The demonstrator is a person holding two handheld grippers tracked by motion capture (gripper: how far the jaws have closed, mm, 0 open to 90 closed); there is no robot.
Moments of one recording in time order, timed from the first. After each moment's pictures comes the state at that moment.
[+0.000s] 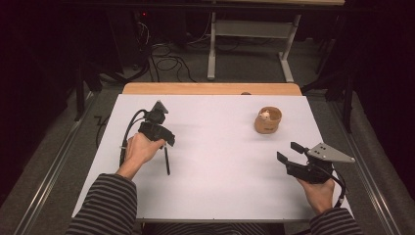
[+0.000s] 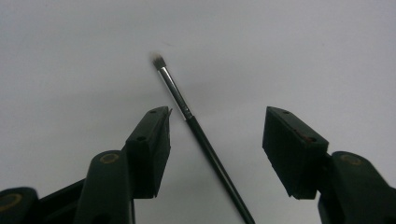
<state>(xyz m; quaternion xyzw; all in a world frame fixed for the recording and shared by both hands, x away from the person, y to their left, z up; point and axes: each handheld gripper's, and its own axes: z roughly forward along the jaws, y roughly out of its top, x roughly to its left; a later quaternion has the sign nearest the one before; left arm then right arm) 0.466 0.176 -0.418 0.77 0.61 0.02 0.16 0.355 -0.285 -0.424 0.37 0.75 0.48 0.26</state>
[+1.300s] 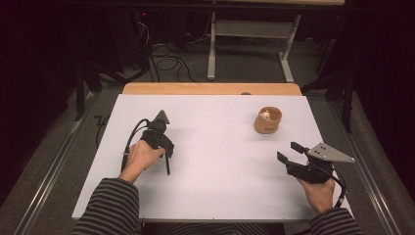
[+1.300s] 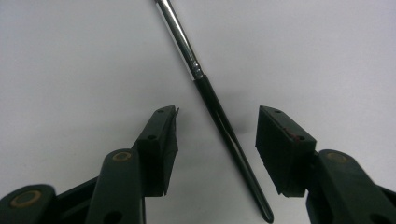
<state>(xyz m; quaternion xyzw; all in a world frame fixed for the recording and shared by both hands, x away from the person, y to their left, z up) 0.465 0.175 -0.451 0.77 0.63 -0.02 0.10 0.355 -0.285 -0.424 0.38 0.75 0.47 0.26</state>
